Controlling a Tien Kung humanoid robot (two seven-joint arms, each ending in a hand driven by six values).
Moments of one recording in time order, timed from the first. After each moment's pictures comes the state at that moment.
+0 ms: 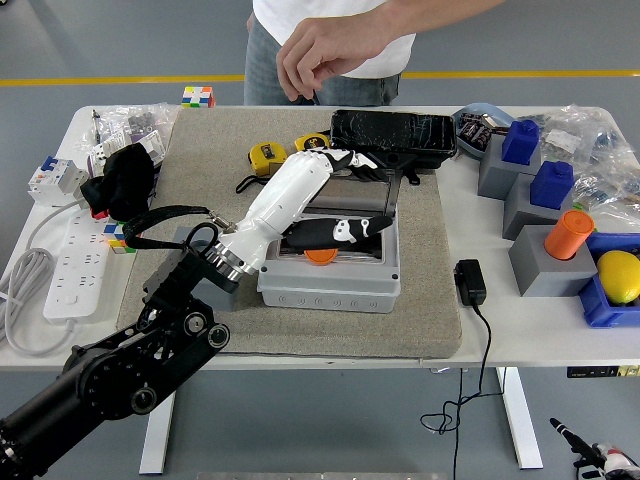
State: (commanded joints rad) left arm -0.44 0.07 -0.90 -1.29 1.78 0.37 -0.40; right arm 0.23 -0.09 1.14 0.18 -1.44 -0.11 -0.05
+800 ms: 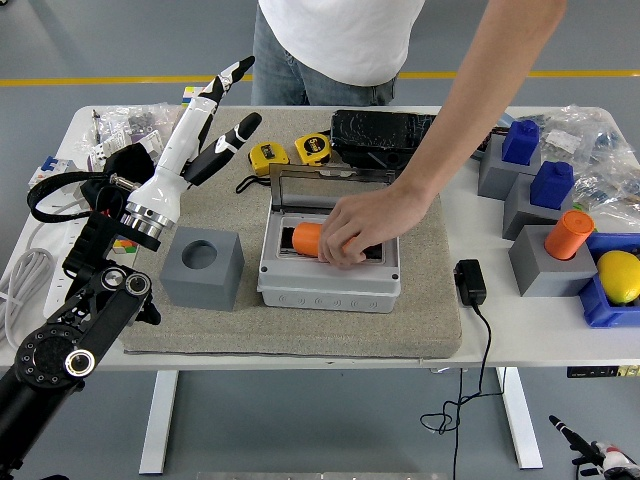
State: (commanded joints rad) left arm -0.40 0.09 -1.18 -1.24 1.63 0.17 -0.36; right arm 0.23 -0.09 1.14 0.18 -1.44 -0.12 -0.05
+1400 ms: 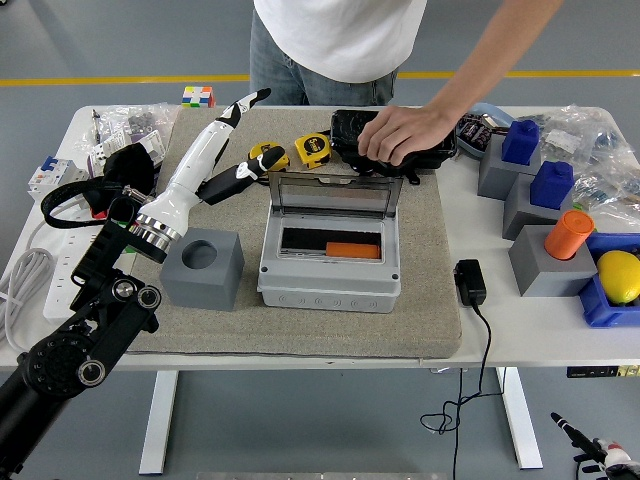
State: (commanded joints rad) left arm -0.40 0.10 -1.15 -1.21 1.80 0.17 -0.30; right arm 0.24 -0.10 1.15 0.18 -1.44 -0.12 -0.05
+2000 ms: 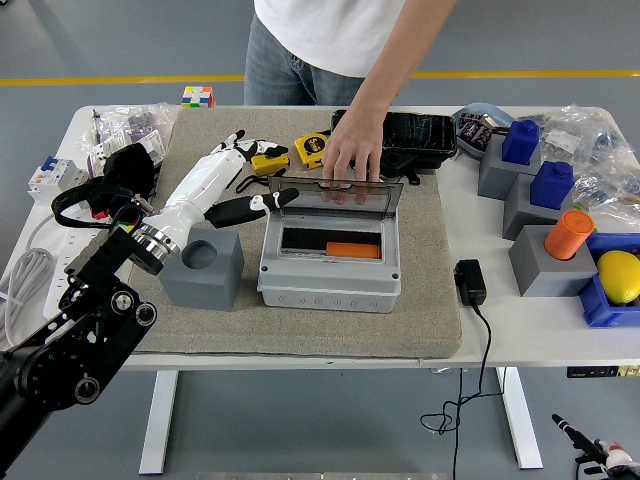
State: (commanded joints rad) left arm -0.37 0.16 -1.12 -1.26 2.00 0.10 -0.19; right arm 0.24 -0.10 1.13 0.18 -1.44 -0.12 -0.05
